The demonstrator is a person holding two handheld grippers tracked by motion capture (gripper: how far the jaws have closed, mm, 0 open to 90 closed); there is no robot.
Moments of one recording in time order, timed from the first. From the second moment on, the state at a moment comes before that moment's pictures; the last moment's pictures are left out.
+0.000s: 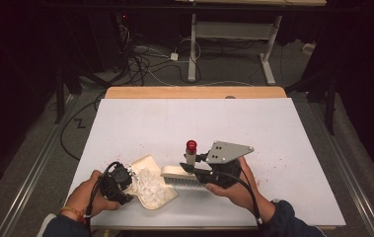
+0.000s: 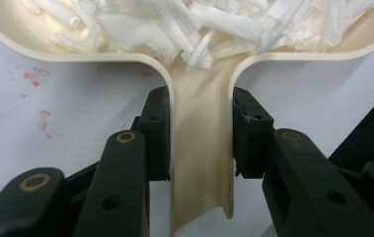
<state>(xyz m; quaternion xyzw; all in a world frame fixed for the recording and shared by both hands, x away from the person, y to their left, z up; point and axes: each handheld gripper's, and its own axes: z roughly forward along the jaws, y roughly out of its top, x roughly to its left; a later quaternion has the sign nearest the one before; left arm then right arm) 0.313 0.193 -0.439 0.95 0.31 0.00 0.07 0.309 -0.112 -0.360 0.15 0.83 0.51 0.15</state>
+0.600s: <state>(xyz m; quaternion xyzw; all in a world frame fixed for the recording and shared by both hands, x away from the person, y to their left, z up) 0.314 0.190 -0.442 0.95 0.32 0.00 0.07 0.306 -0.105 -0.382 0.16 0.84 0.47 0.21</state>
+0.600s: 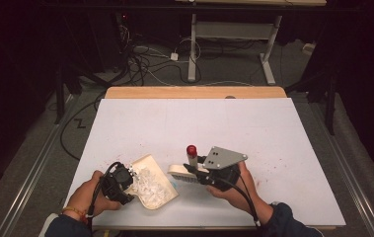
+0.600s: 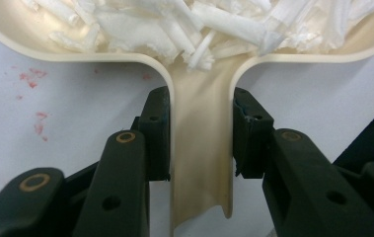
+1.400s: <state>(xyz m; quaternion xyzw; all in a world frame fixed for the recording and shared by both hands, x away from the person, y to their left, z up) 0.318 0.195 -0.446 0.93 0.35 0.01 0.11 0.310 -0.184 -0.349 0.19 0.82 0.51 0.19</state>
